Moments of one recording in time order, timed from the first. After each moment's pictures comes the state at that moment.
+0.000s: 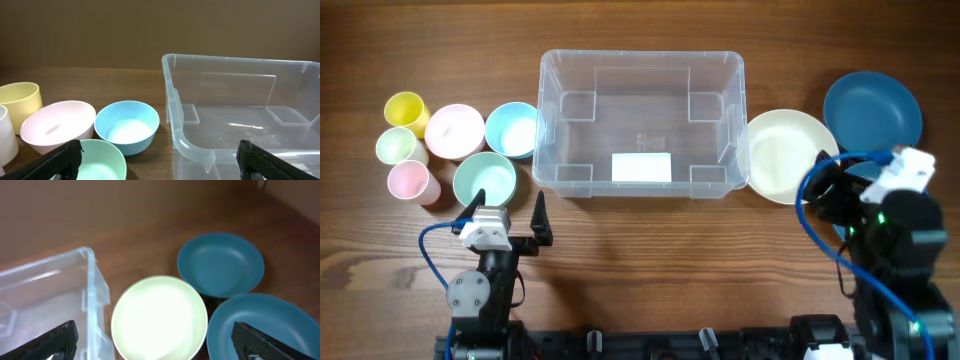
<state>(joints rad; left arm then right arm) 0.00 0.01 0.03 -0.10 0.06 -0.07 0.04 0.66 0.85 -0.72 0.21 0.29</state>
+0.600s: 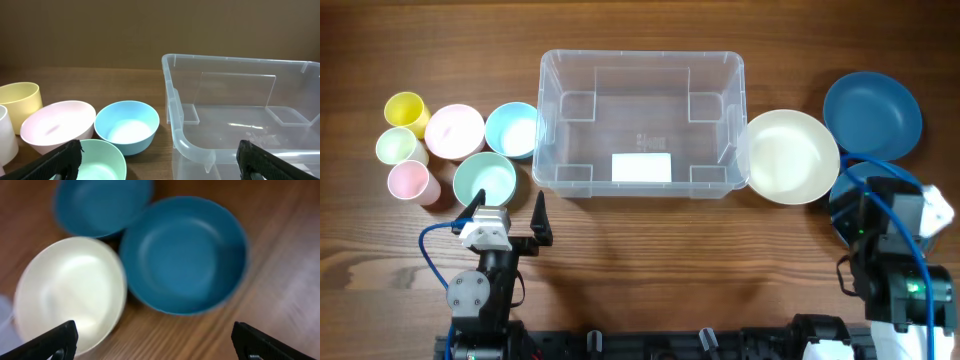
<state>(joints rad) 0.00 0.01 0.03 -0.10 0.06 -0.07 -0.11 0.76 0.85 -1.08 0.42 0.78</state>
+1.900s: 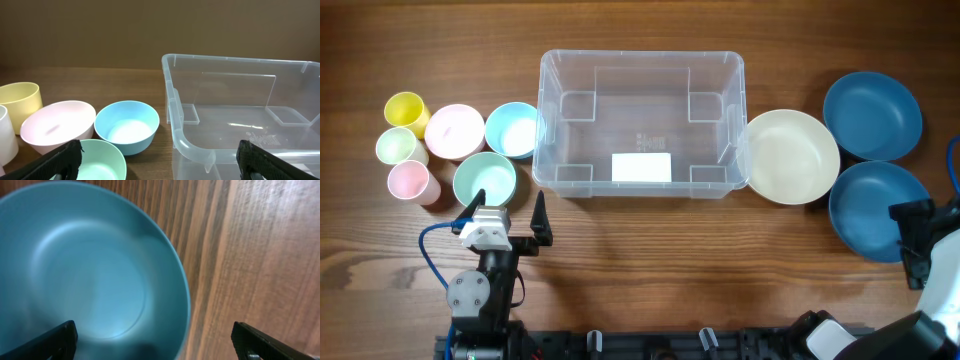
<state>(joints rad) 0.00 0.01 0.03 -0.10 0.06 -0.07 -0.80 1.30 0.83 -0.83 0.11 0.61</state>
